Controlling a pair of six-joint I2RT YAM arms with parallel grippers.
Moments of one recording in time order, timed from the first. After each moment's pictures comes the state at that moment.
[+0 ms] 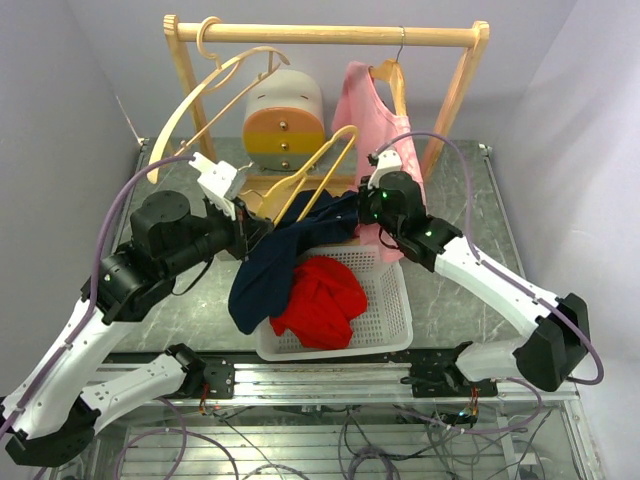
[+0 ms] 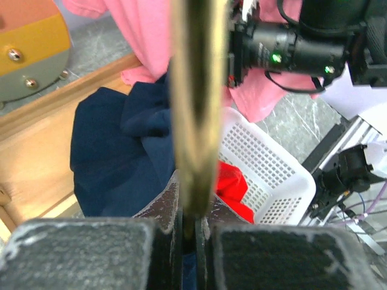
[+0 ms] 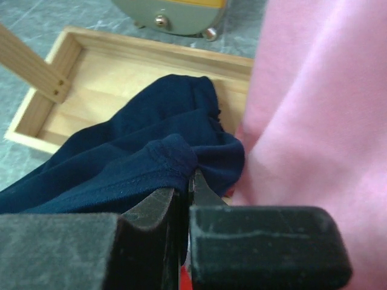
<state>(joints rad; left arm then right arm) -0.70 0.84 1.27 -0.63 0.13 -0.18 0.66 1.33 1.11 -0.15 0.28 0.23</state>
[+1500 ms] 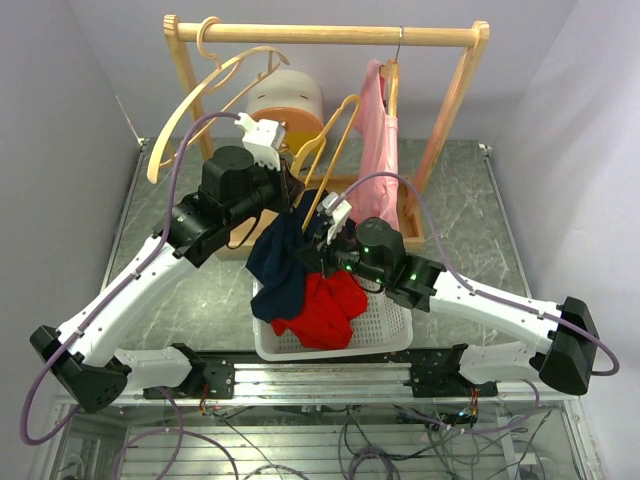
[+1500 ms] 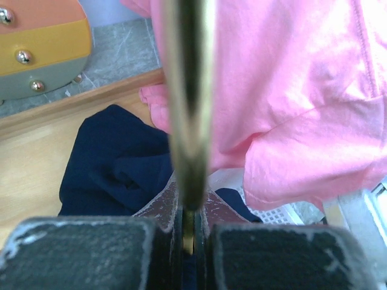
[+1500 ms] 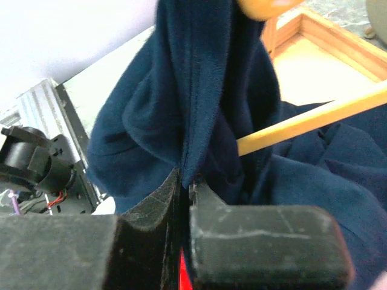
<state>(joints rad) -0.70 1.20 1.38 -0.43 -0.04 -0.32 1.01 1.24 0.94 0.08 -0.02 0.19</state>
